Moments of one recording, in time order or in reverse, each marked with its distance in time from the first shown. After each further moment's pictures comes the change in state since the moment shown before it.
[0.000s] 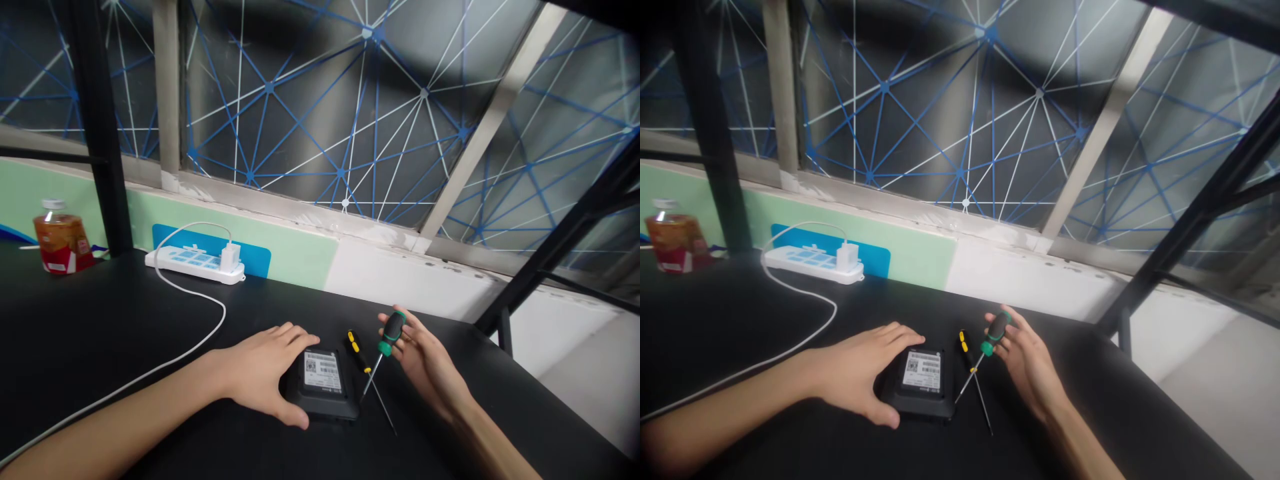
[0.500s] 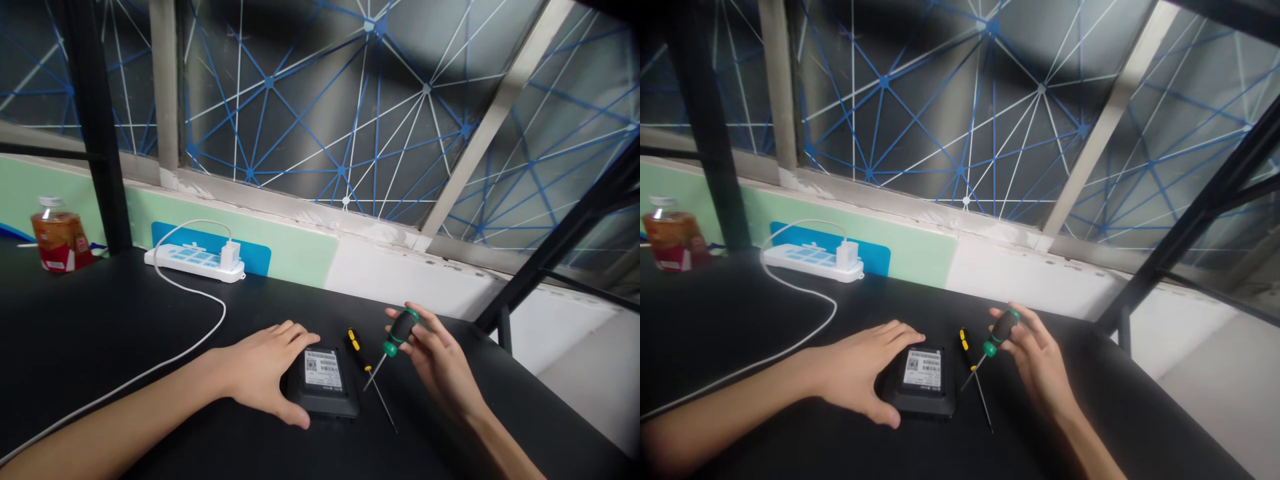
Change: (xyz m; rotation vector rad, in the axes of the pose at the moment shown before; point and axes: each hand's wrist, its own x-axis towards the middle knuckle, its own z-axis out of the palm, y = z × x) left_hand 0.000 0.002 -0.002 -0.006 -0.027 -0.022; right_hand -0.012 -0.013 0.005 -0.175 0.050 -0.182
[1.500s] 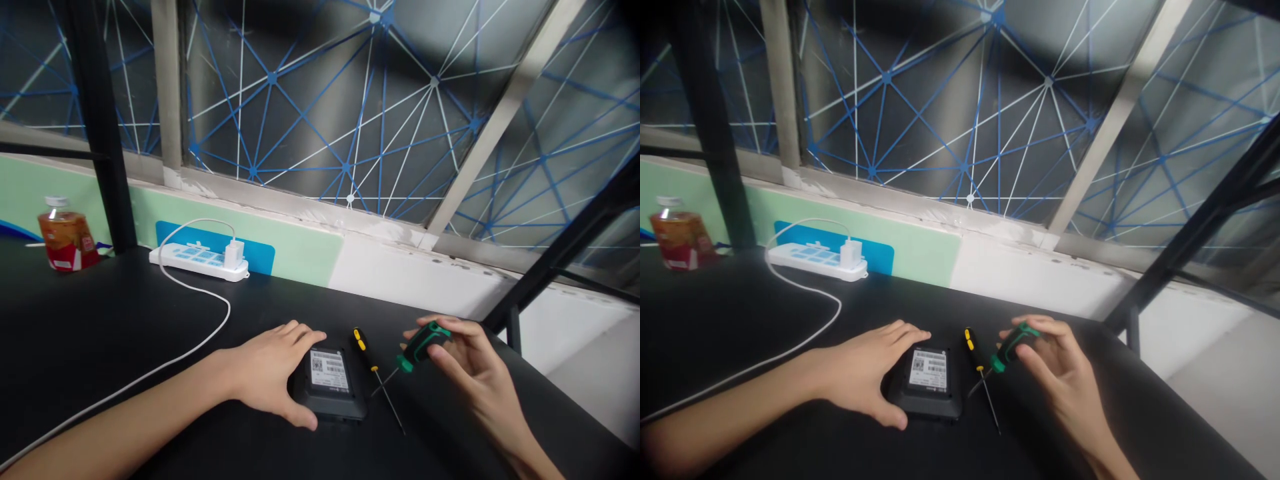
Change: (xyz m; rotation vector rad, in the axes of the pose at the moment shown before) left_hand 0.000 -0.001 0.004 -0.001 -0.019 -0.022; right_hand -0.022 -0.015 -0.012 -0.222 -0.133 -0.346
